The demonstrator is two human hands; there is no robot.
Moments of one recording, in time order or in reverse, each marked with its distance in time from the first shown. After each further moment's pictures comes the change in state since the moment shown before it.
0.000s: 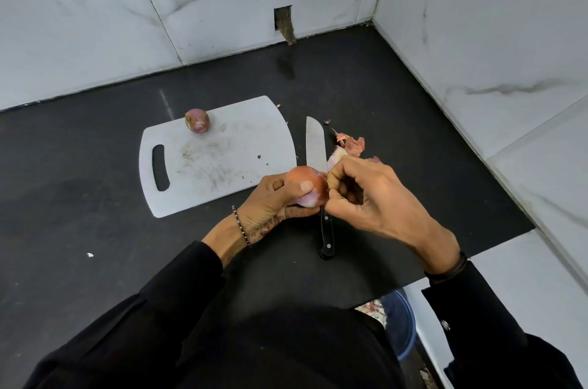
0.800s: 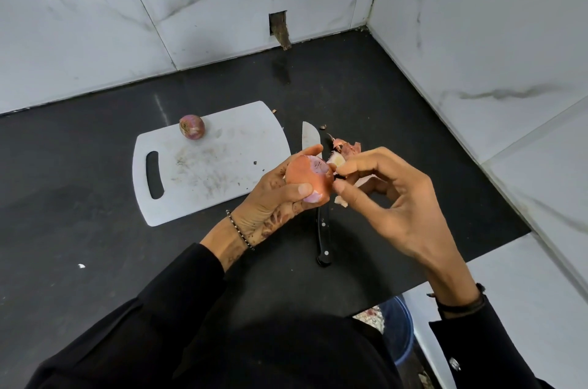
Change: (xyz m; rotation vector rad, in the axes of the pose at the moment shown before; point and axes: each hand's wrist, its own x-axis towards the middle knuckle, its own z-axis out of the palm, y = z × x) left_hand 0.007 0.014 0.010 -0.150 -0.176 0.091; right_hand -0.017 -0.010 -0.008 0.223 0.322 0.024
